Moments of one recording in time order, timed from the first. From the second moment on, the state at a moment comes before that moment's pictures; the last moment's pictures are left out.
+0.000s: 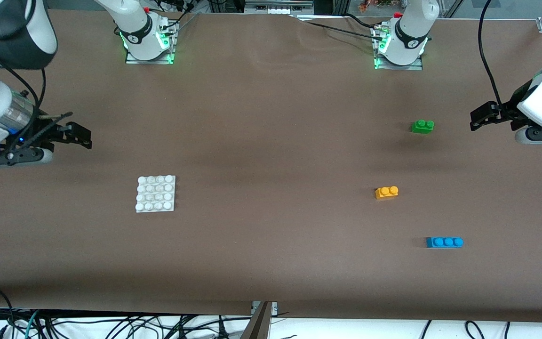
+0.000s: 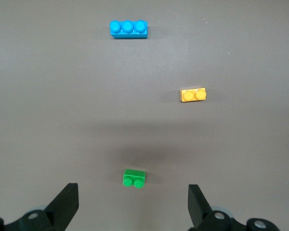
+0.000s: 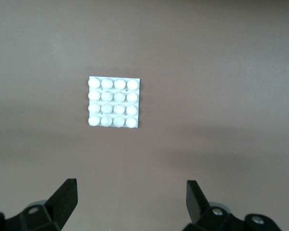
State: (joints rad) left arm -0.03 0.02 0.01 -1.66 0.03 1.61 -0.05; right arm 0.11 0.16 -0.06 -1.69 0.01 1.82 -0.04
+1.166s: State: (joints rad) left arm -0.03 0.02 0.01 -1.66 0.03 1.61 -0.05; right arm 0.13 0.49 -0.06 -1.95 0.23 2.51 -0.01
